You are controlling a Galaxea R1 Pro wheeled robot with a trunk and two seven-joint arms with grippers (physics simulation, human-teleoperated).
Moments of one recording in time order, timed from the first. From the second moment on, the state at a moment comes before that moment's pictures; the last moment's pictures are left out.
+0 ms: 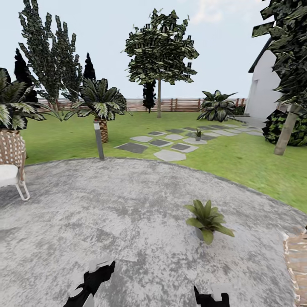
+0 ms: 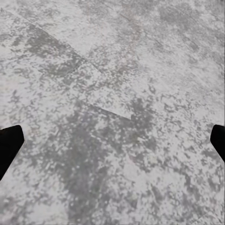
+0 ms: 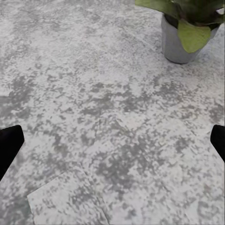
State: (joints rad) left arm -0.32 -0.01 0.01 -0.61 0.26 -0.04 0.00; right arm -0.12 -0.01 0.04 -0.72 -0.02 -0.18 0.01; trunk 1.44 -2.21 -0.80
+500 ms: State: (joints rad) left arm -0.32 -0.01 0.01 -0.61 0.26 -0.04 0.00; right arm -0.12 -0.01 0.04 -0.72 -0.02 -0.18 0.01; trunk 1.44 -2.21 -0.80
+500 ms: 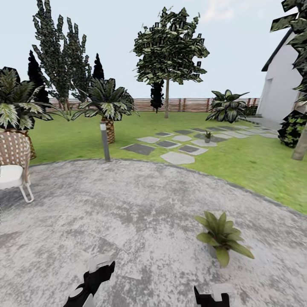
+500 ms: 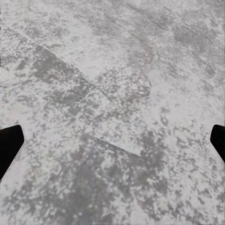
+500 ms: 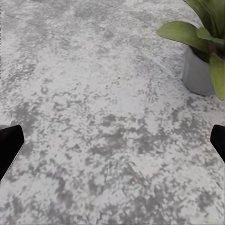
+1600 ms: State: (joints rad) left arm -0.32 -0.01 0.01 -0.61 0.26 -0.04 0.00; right arm -0.12 -0.01 0.04 -0.72 -0.02 -0.18 0.01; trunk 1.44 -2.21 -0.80
